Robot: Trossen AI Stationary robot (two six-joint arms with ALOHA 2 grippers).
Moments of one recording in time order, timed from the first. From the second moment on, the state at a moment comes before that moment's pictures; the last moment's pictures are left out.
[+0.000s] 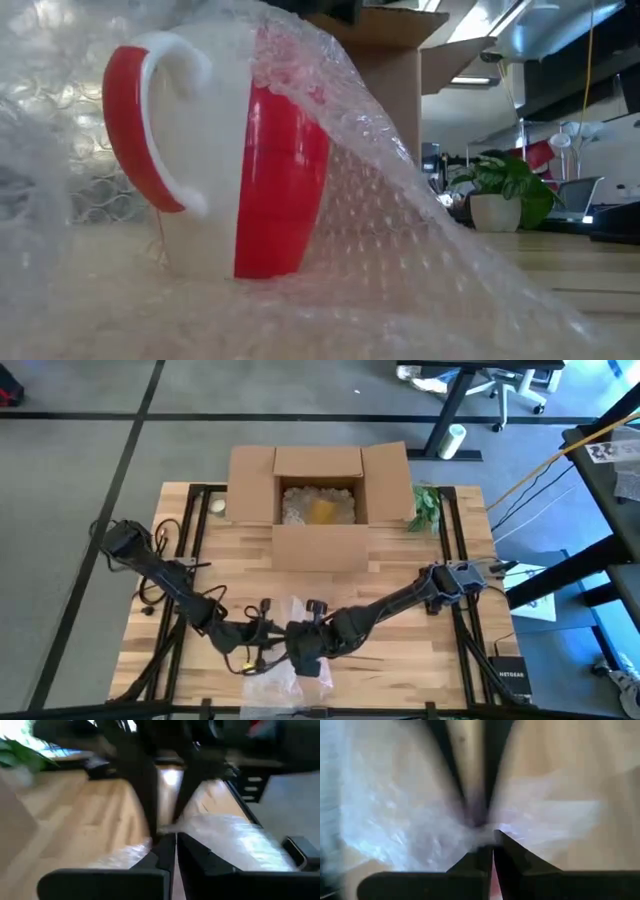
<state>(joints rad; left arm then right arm) -0.71 1.48 0.69 0.46 -0.76 -0.16 0.45 2.30 2.16 -0.99 0.23 0.51</state>
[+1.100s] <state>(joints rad) -1.20 1.35 0.61 -0.75 -0.55 -1.44 0.41 2.30 2.08 -0.84 0.13 0.49</state>
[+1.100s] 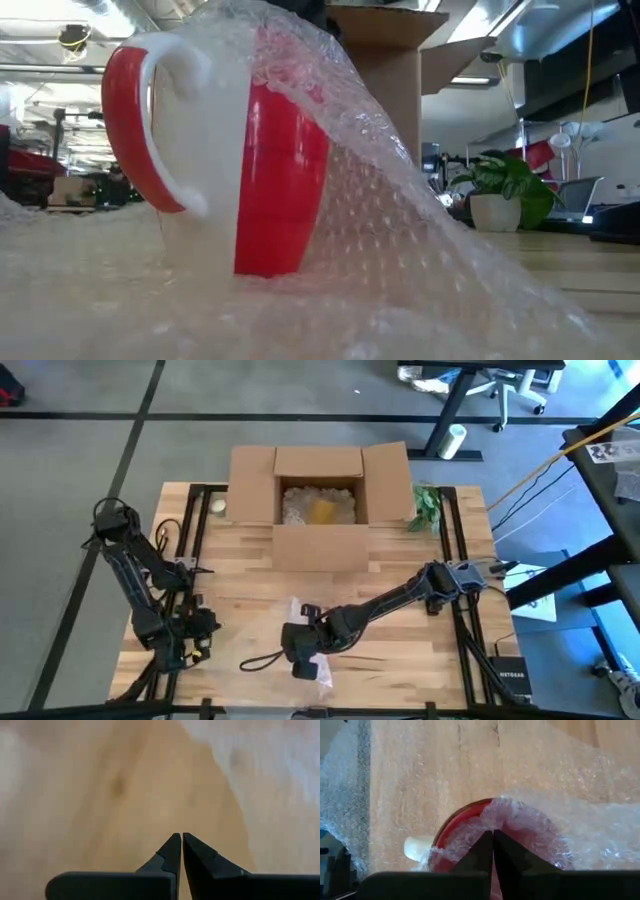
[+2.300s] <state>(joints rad) -0.80 1.70 0.65 0.65 -0.74 -0.30 0.44 2.16 2.08 -0.89 0.31 0.49</state>
